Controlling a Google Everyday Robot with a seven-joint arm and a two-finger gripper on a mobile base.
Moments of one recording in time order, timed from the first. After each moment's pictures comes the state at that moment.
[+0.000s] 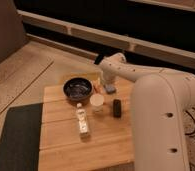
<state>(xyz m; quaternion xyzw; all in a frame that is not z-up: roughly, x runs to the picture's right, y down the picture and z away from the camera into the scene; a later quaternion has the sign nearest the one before) 0.064 -0.004 0.944 -0.20 0.12 0.66 0.71</state>
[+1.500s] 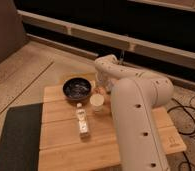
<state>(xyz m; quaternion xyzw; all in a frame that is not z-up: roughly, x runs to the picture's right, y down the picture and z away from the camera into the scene) 0.031 0.011 0.980 -0.26 0.15 0.63 0.72</state>
